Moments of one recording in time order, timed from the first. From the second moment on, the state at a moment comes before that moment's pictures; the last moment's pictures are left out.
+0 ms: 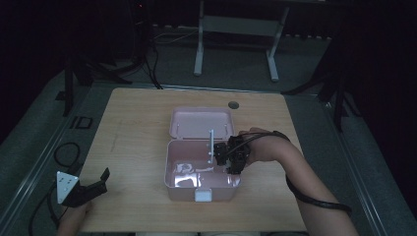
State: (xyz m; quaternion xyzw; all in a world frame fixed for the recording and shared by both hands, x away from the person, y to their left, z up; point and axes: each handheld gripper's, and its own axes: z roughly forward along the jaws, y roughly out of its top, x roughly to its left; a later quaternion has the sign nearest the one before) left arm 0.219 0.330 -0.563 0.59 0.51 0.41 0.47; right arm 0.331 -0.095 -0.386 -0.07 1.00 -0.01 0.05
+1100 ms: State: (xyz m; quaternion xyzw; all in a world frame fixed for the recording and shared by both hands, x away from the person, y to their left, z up) left arm 0.219 0.330 -0.563 0.59 0.51 0.41 0.47; right arm 0.344 -0.079 -0.459 -0.05 1.00 0.00 0.01
